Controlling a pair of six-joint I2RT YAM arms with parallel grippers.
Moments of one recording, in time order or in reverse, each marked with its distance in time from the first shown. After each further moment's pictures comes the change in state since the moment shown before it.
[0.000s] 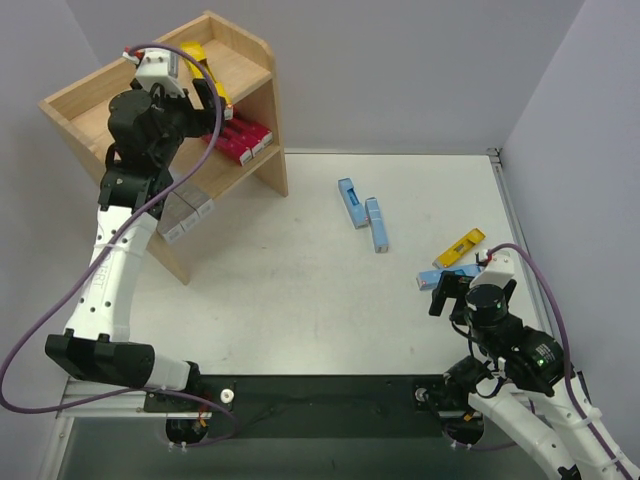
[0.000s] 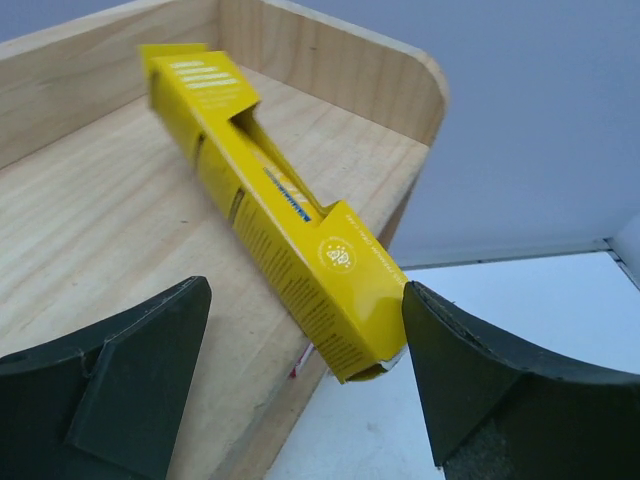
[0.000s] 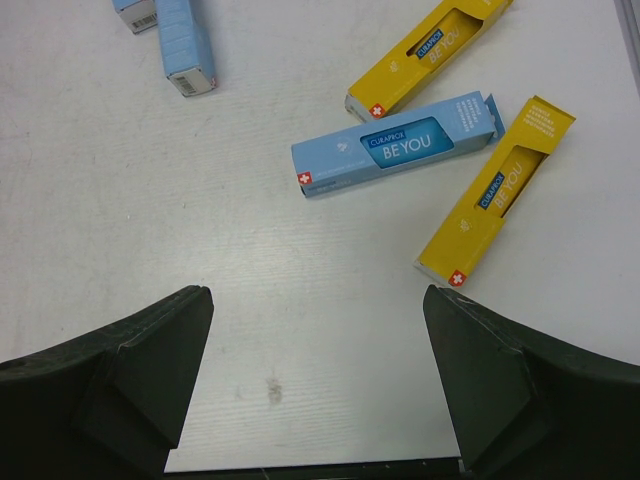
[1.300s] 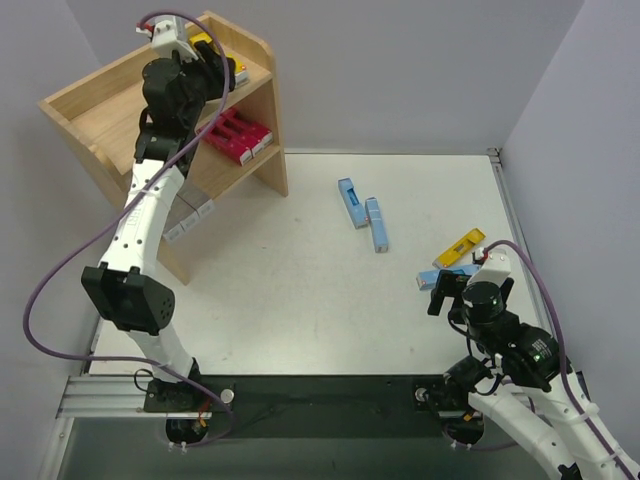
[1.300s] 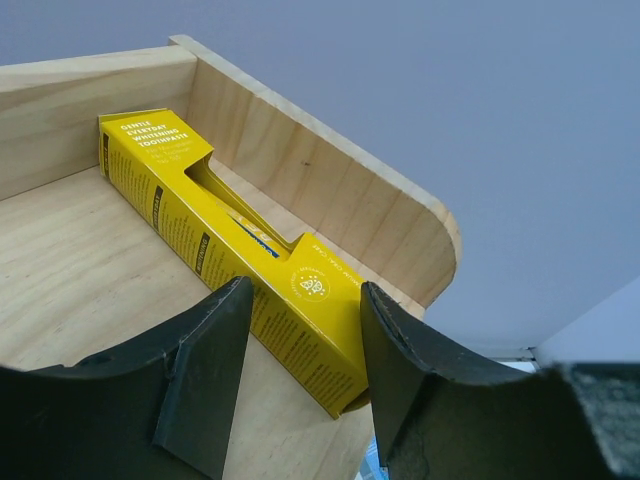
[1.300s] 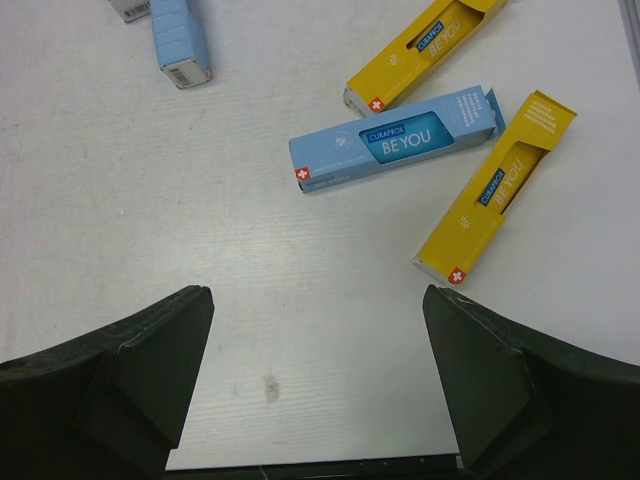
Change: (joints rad) left arm -0.011 0.329 0.243 0.183 -0.032 -0.239; right arm 0.000 0.027 0.000 0.000 -0.002 0.000
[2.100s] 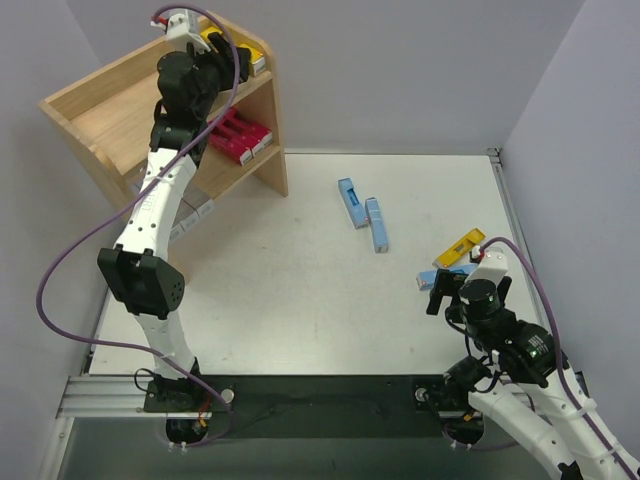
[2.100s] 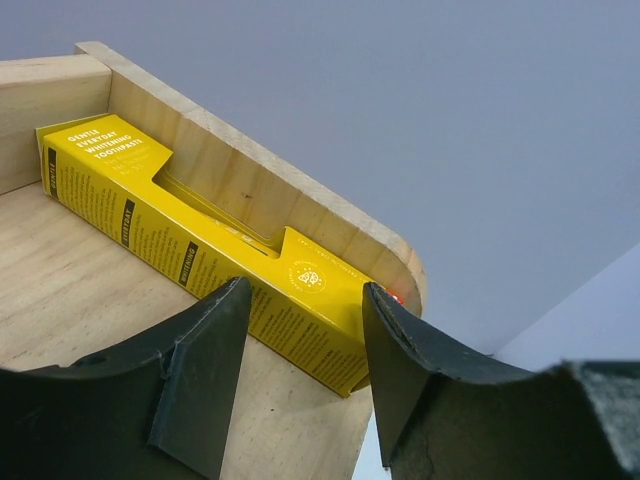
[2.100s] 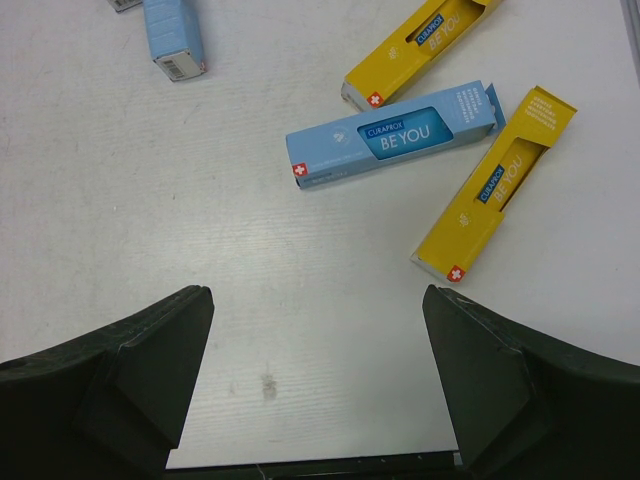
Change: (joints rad) left arm -0.023 0.147 0.135 0.068 0.052 -0.070; right arm 0.000 0.026 0.000 0.000 0.001 0.000
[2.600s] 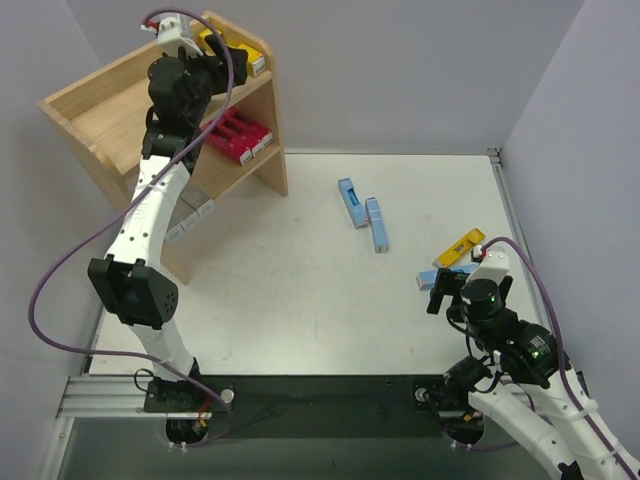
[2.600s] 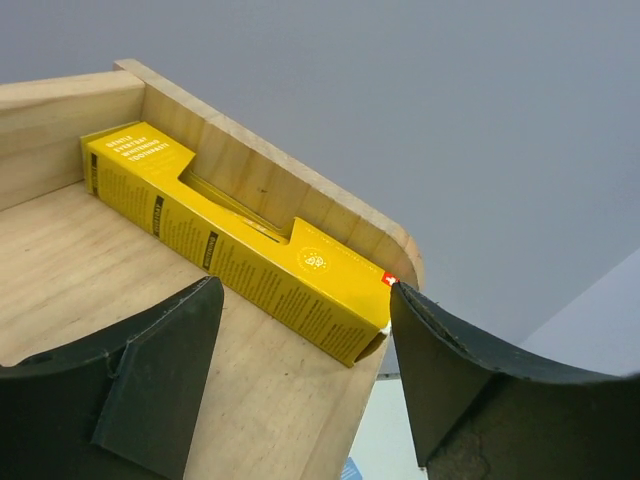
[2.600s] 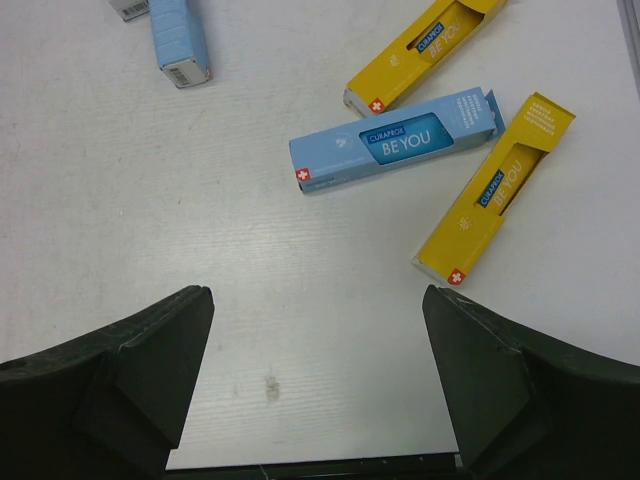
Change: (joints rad) left arm 0.010 -0.072 -0.085 0.030 -0.004 0.021; right arm 0.000 0.000 0.012 -0.001 0.000 -0.001
